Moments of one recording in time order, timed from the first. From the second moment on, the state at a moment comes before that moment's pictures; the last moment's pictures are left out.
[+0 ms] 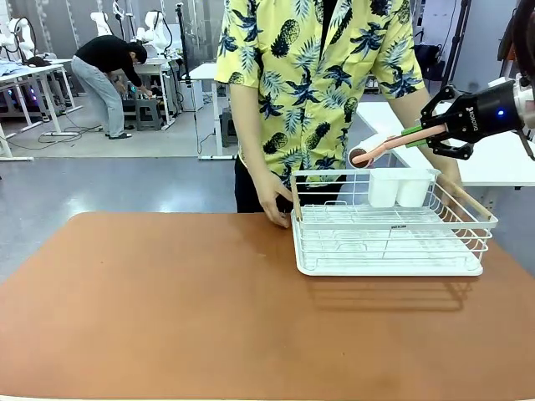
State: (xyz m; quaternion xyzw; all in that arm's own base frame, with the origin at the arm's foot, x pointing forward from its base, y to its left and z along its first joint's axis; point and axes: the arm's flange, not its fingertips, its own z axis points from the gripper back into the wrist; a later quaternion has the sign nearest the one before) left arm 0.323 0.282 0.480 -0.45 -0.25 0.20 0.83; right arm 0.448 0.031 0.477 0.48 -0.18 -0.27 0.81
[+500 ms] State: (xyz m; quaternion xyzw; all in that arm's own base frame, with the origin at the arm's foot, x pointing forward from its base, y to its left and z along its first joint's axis) left arm 0.323 0.282 0.480 -0.45 -0.25 0.20 0.83; right arm 0.448 0.031 0.477 0.48 -0.18 -0.27 0.81
